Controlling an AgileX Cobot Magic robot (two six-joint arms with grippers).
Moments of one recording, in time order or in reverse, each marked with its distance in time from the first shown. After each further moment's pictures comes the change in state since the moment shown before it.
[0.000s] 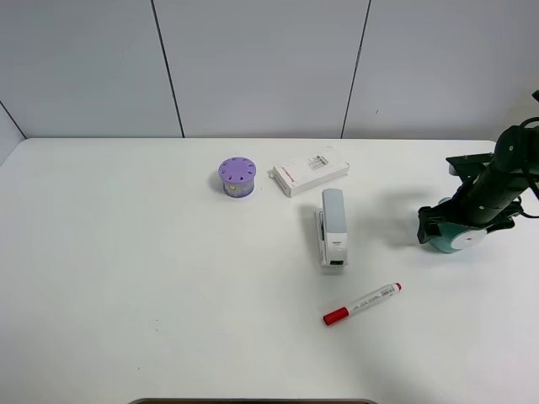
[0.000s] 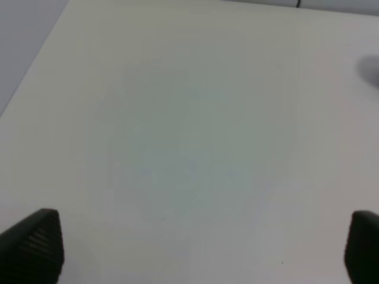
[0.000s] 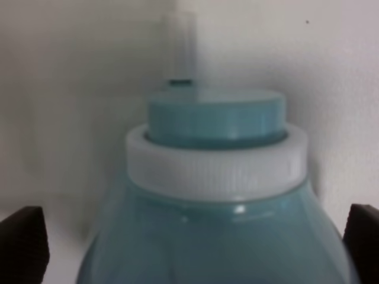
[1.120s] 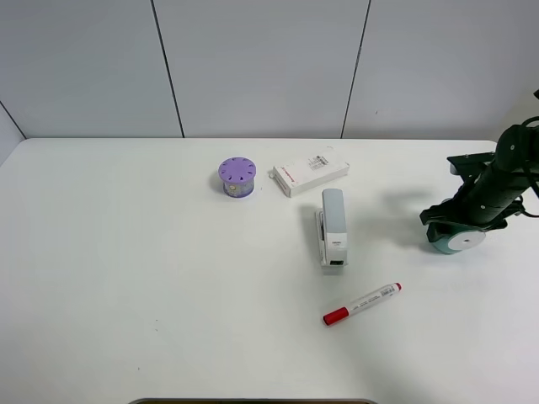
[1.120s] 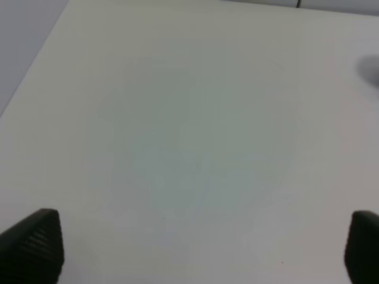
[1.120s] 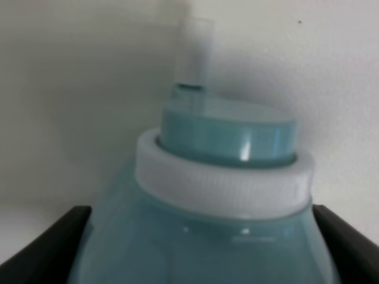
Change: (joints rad) left arm 0.000 0.000 0.000 0.000 0.000 0.000; right arm -0.002 0.000 -0.003 -0.002 0.004 -0.001
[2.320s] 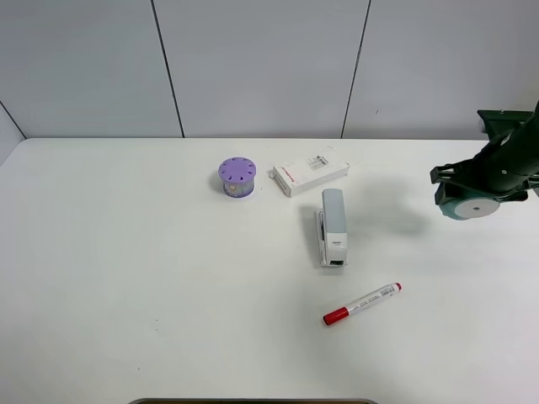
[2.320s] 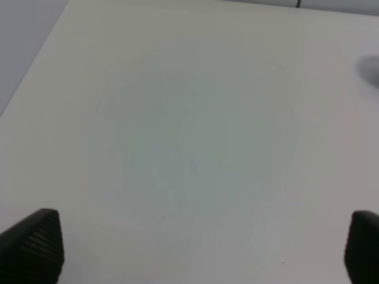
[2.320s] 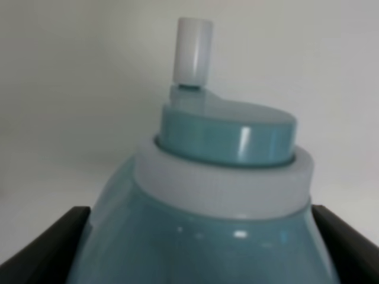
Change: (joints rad) left arm 0.000 0.000 0.000 0.000 0.000 0.000; right arm 0.032 -0.265 0.000 0.069 0.098 0.137
